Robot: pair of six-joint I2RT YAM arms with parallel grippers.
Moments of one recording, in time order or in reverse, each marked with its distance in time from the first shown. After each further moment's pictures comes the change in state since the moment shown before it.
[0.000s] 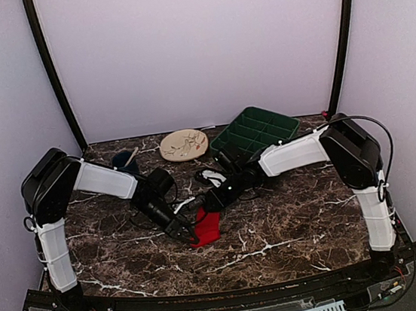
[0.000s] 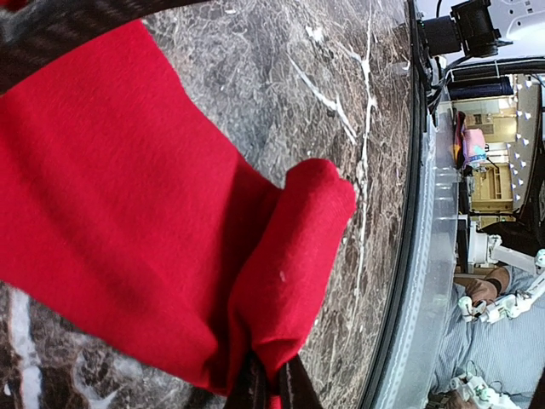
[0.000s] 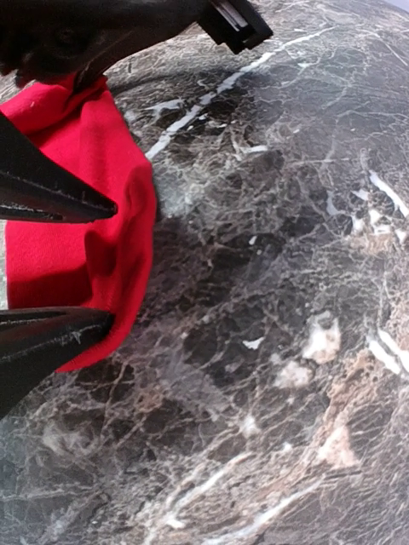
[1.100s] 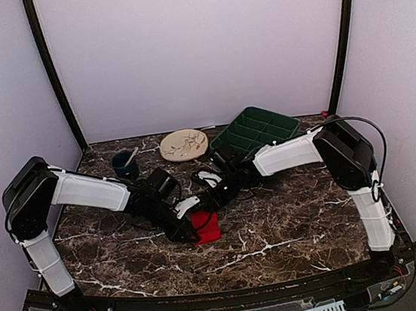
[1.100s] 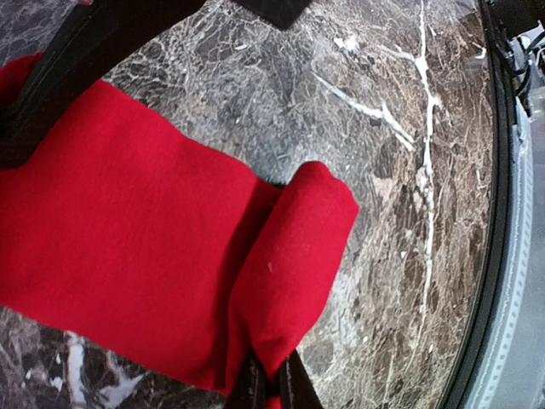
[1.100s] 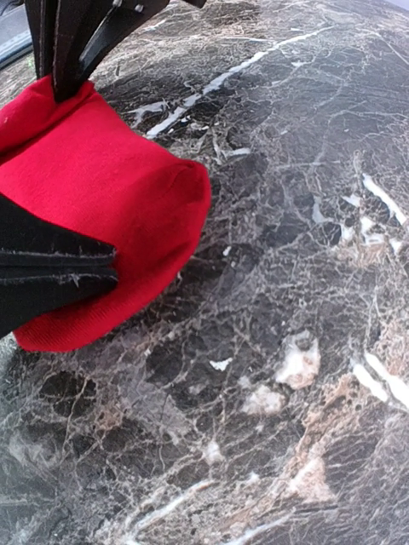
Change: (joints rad) left arm -0.128 -0.199 -0.146 0.232 -0.382 -0.047; right arm 0.006 0.054 0.075 -0.042 -0.023 -0.006
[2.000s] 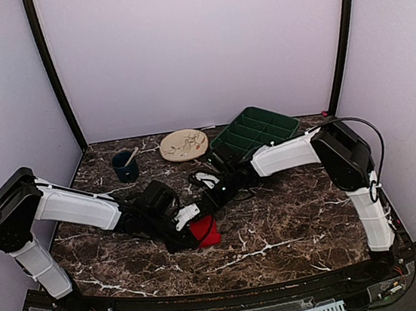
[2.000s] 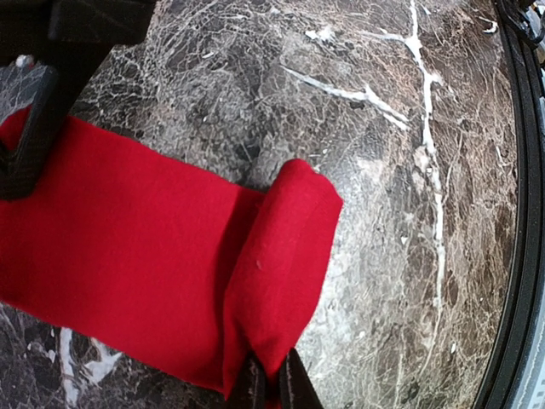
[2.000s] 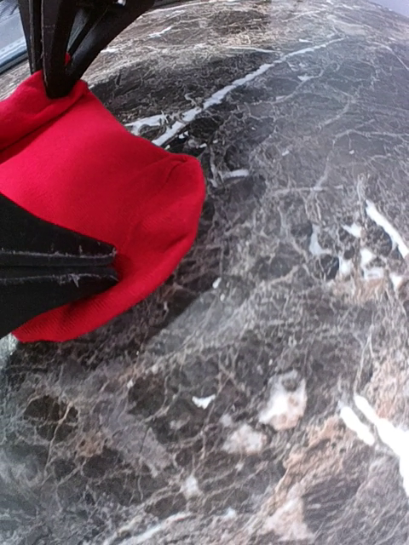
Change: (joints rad) left arm -0.103 -0.124 -0.166 0.188 -0.179 0.002; right arm 0.006 0.021 0.026 -0.006 -0.038 -0.018
